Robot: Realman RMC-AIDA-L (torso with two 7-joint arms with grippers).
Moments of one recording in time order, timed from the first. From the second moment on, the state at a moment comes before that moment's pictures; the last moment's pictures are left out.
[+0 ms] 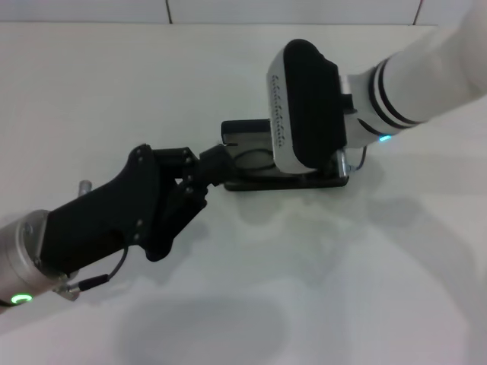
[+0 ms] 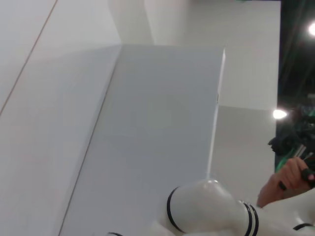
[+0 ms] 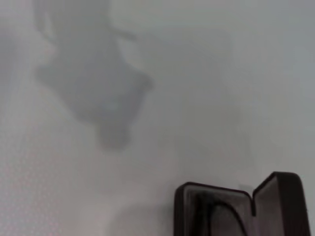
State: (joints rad) left arm -0.38 -2.03 1.49 0.19 0.82 2.01 -0.88; right arm 0.88 2.03 -1.96 -1.13 -2.41 -0.99 2.09
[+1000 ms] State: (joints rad) left arm -0.55 -1.86 1.34 0.36 0.88 1.93 -1.21; right arm 0.35 2.03 -1.61 -1.41 -1.80 -1.25 1.88
